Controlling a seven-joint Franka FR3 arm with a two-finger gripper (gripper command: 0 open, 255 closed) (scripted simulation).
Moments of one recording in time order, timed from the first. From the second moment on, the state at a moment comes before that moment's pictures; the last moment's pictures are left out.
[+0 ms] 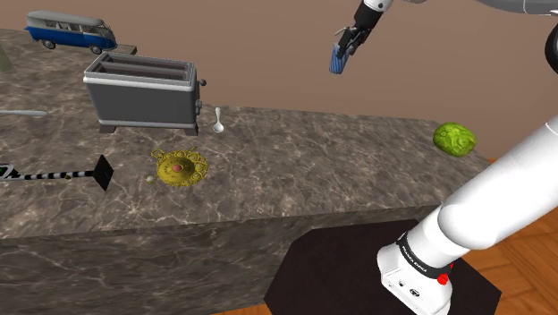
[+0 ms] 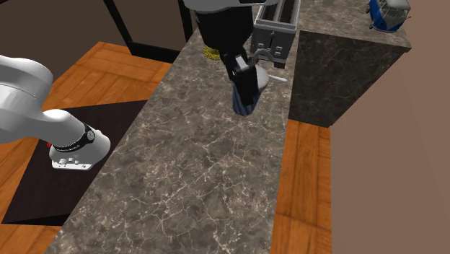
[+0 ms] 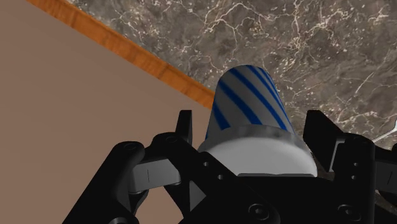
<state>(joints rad) -0.06 -0.06 -0.18 -1.78 0.00 1.96 -0.40</state>
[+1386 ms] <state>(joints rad) 0.17 0.09 0.07 -1.60 -0.11 1.89 0.10</state>
